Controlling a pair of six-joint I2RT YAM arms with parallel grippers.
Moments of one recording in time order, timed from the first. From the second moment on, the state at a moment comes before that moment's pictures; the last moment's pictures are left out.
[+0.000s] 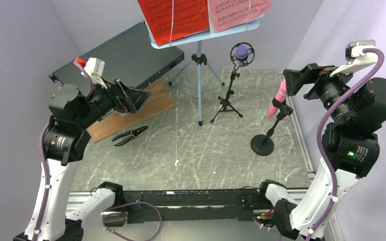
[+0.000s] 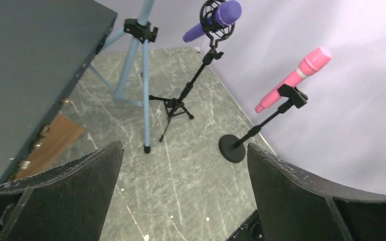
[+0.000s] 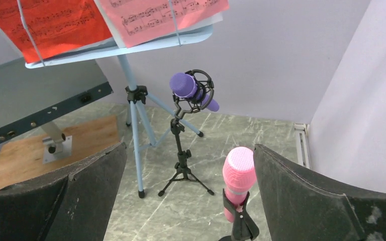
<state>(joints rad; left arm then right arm) -0.23 0.89 1.41 -0.55 0.42 -0.45 -0.36 1.05 1.97 -0.90 -0.57 0.10</state>
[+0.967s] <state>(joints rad) -0.23 0.93 1.15 -0.14 0.78 -0.63 -0.37 1.08 1.88 -1.30 -0.42 -0.65</state>
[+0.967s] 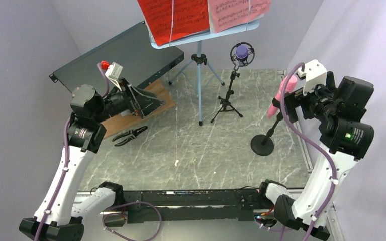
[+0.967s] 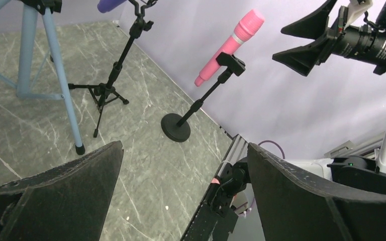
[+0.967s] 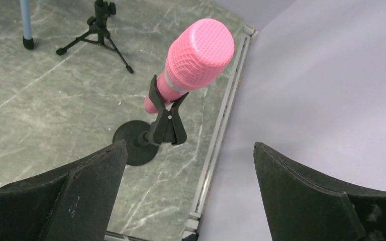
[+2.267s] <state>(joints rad) -0.23 0.83 0.99 -0.12 0.81 -0.57 -0.49 1.13 1.38 -0.85 -0.87 -0.61</state>
